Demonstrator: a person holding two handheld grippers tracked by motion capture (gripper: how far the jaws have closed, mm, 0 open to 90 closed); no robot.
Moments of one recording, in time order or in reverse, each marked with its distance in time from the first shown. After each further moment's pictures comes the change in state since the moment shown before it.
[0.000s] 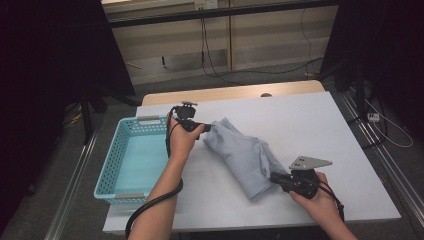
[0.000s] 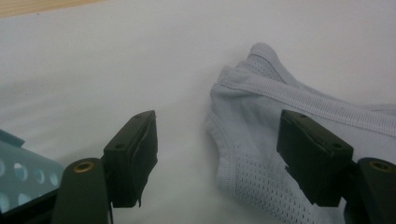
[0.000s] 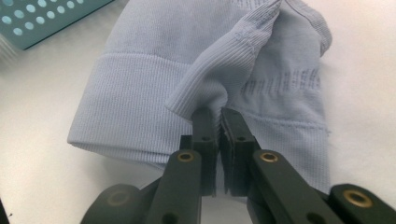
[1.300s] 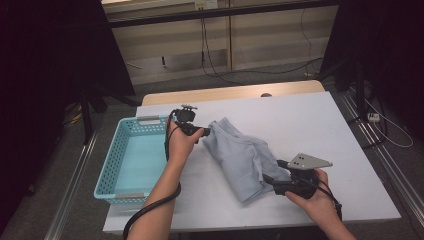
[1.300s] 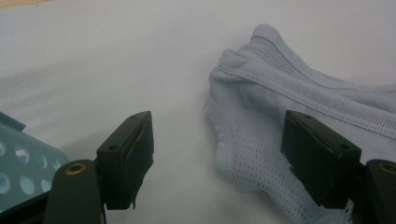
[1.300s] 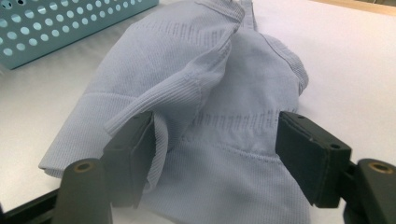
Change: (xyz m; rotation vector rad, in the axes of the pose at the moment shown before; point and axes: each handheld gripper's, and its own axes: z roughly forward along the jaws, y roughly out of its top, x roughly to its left) left arm 0.000 -0.009 -0.001 0.015 0.011 0.031; right arm 0.008 0.011 -0.002 -0.097 -0.066 -0.069
